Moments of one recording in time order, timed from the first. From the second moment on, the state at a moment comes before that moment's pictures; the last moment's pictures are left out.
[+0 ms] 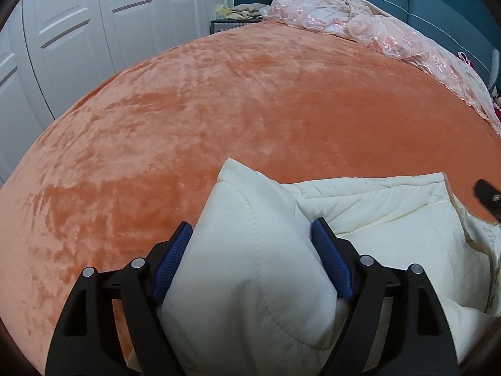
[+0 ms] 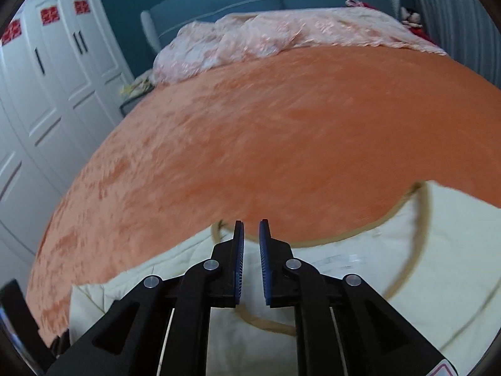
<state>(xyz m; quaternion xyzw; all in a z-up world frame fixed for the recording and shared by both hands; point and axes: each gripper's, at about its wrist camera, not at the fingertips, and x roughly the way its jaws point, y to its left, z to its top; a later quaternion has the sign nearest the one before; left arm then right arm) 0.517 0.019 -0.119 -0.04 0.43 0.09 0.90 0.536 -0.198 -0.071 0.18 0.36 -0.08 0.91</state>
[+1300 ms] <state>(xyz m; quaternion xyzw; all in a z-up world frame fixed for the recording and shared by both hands) 0.524 -0.285 -0.098 0.06 0.51 -0.19 0.84 0.421 -0.450 -0.098 0.20 0.45 -0.18 0.85</state>
